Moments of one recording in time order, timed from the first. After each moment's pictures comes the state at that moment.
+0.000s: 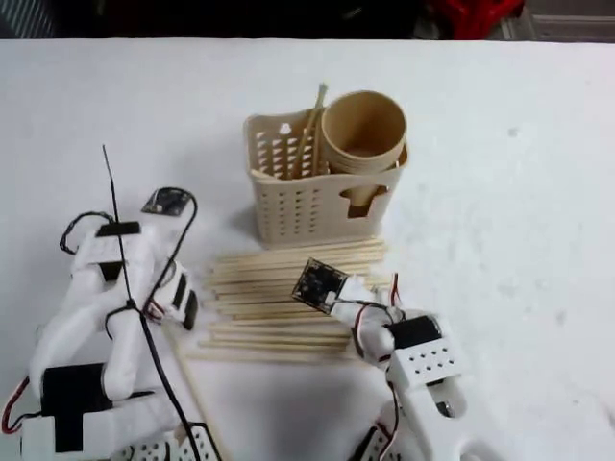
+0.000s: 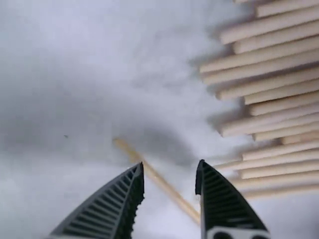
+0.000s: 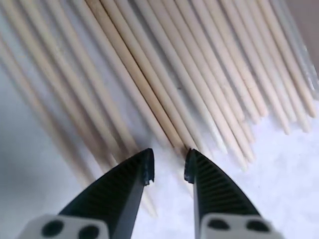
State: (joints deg) left arm -12.7 -10.3 49.1 69.5 -12.5; right arm -19.0 -50.8 80.7 48.4 50.0
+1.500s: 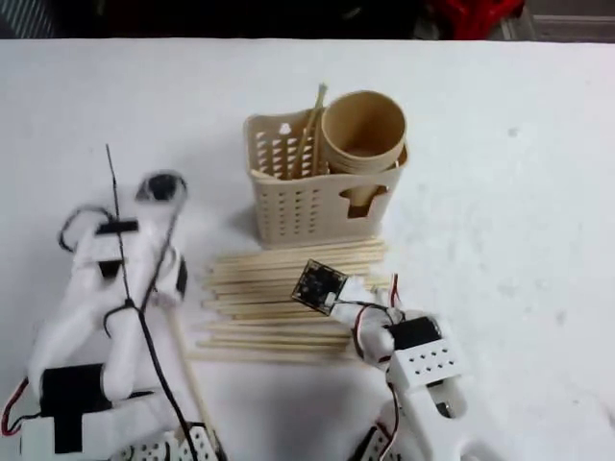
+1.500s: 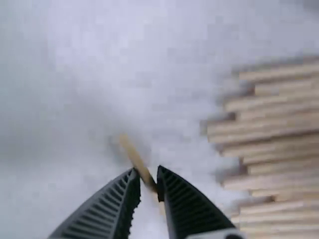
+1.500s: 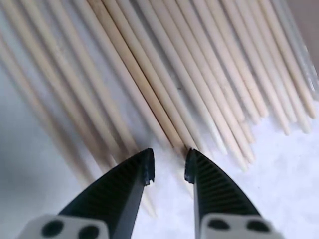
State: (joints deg) left arm -13.1 -10.4 46.8 61.5 -8.0; right arm -19.0 -50.8 80.7 48.1 50.0
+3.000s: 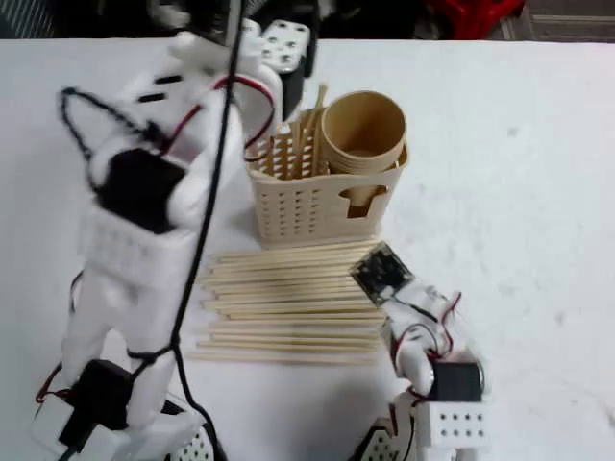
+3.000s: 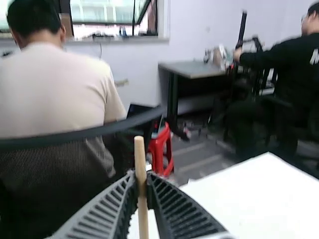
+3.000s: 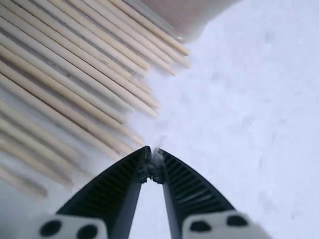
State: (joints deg) left arm 20.8 -10.4 -27.5 54.9 1.8; right arm -0.9 -92.9 88.4 64.6 42.6
